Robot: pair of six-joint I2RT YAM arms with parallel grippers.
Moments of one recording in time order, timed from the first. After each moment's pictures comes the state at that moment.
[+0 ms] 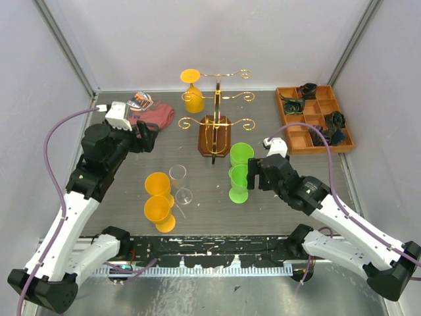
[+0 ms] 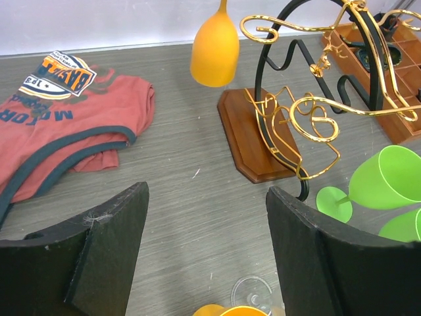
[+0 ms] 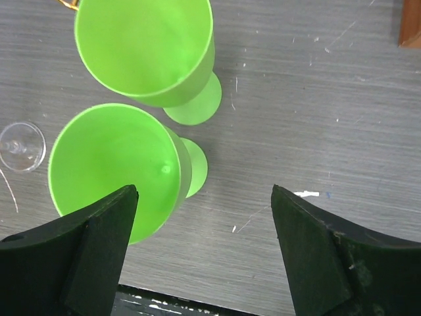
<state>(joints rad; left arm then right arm) -0.33 0.87 0.97 -0.31 0.03 -0.17 0.77 0.84 0.83 -0.72 0.39 0.49</state>
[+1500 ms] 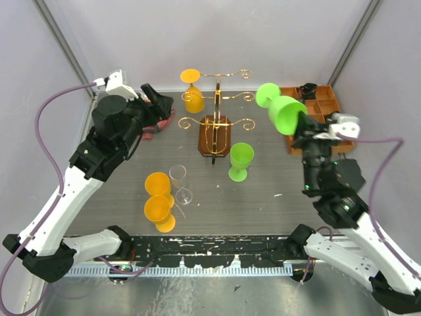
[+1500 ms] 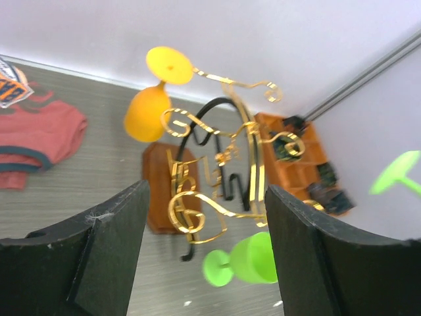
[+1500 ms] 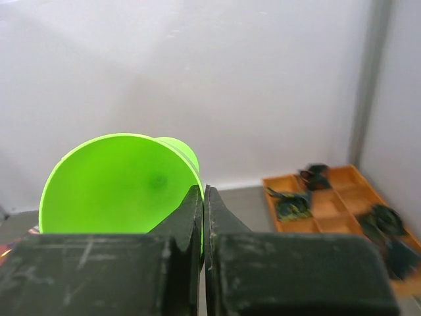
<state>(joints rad) -0.61 1.11 1.38 -0.41 -0.34 -0.51 0.77 0.60 1.00 -0.04 0.83 -0.06</state>
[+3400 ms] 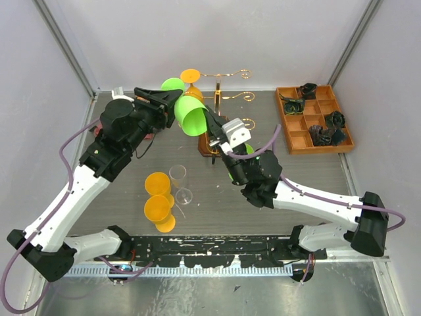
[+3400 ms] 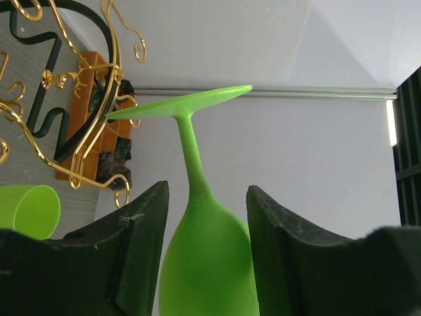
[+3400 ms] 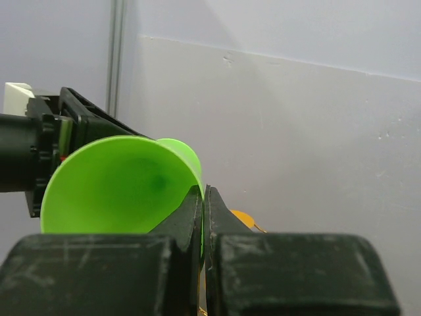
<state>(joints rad) -0.62 1.12 1.31 -0.26 -0.19 -1.52 1.11 1.23 0.97 0.91 0.46 -0.52</state>
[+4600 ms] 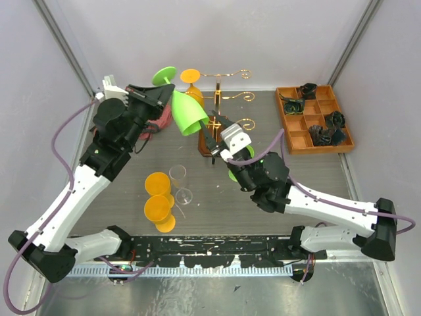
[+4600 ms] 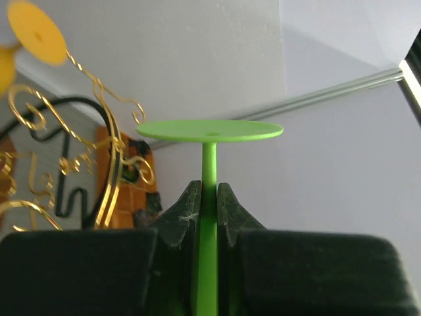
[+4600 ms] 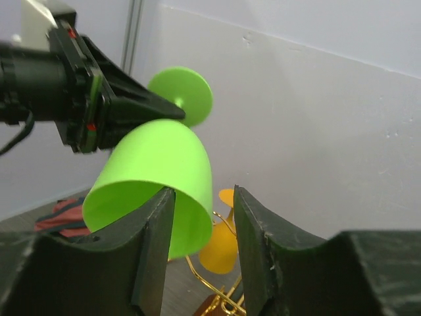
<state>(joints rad) -0.59 1.13 1.27 -0.08 -0.22 -1.28 1.15 1.15 0.98 0.73 0.44 -0.55</state>
